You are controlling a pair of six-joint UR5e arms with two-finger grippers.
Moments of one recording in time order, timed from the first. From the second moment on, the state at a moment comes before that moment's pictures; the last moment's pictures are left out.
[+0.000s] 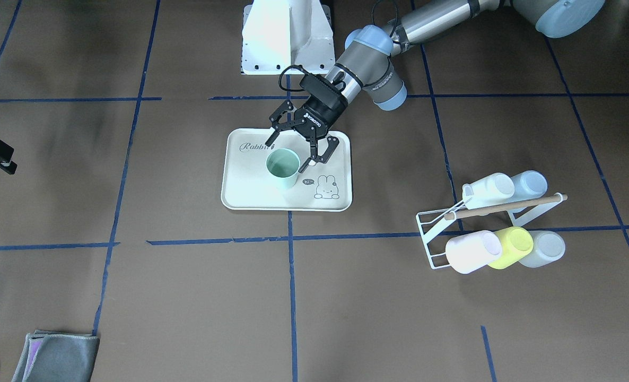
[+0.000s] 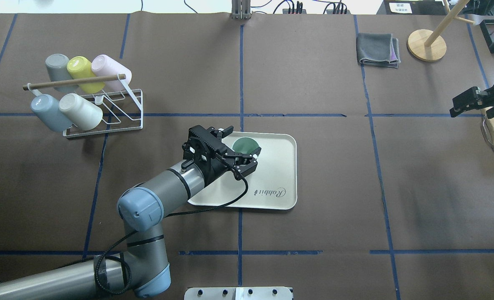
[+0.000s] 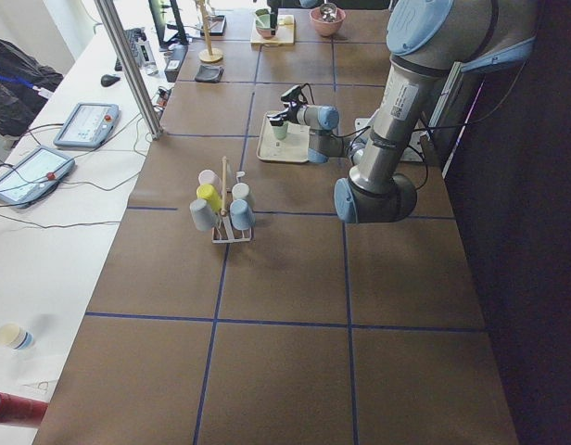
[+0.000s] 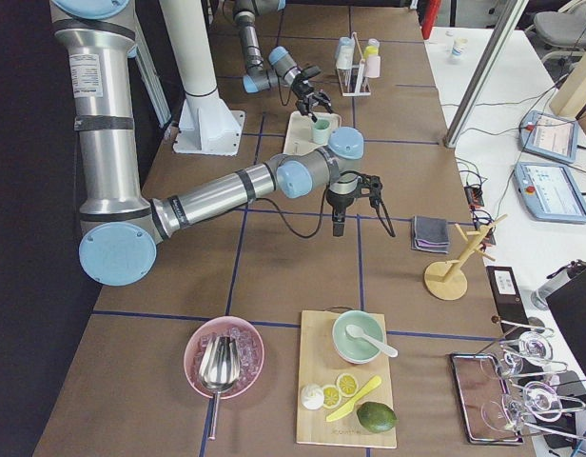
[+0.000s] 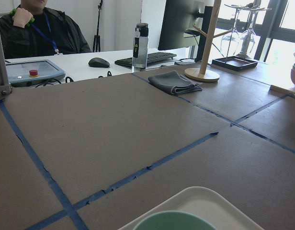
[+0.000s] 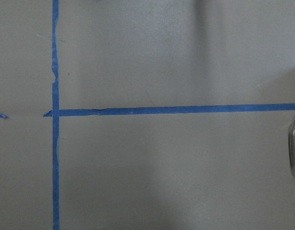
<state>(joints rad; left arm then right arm) -0.33 -2.17 -1.45 -2.85 -1.19 -0.58 1.17 -1.51 1.88 -1.51 2.26 0.61</state>
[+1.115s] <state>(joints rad) -1.08 -2.08 -1.86 -2.02 -2.12 -0.57 1.20 -1.50 1.88 -1.51 2.26 0.61</state>
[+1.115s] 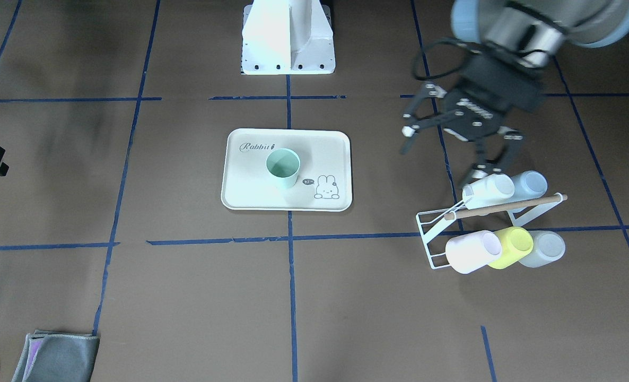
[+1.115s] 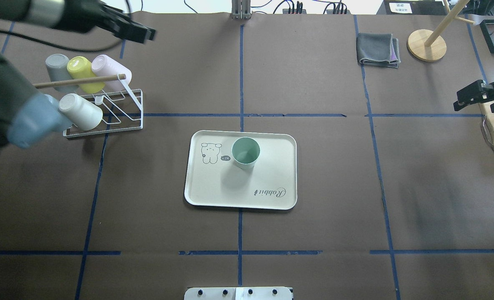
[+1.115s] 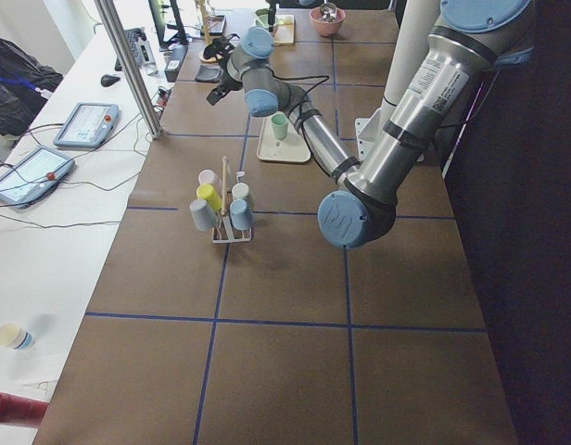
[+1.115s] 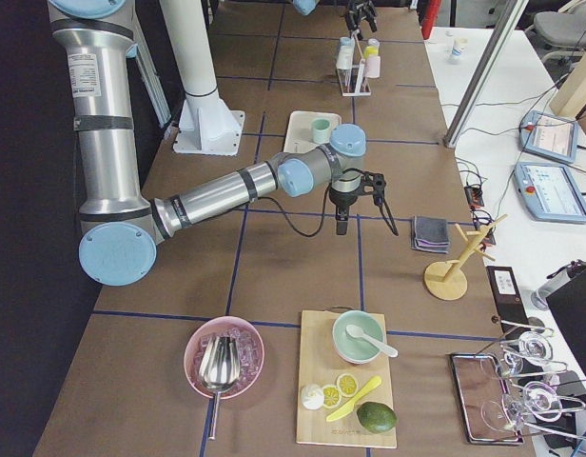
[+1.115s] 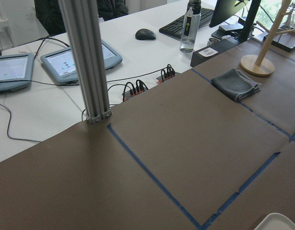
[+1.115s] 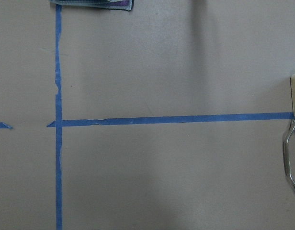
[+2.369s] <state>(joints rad) -1.52 -1.60 -1.70 -1.49 -2.30 0.12 1.37 -1.51 1.84 -1.52 2.30 0.46</state>
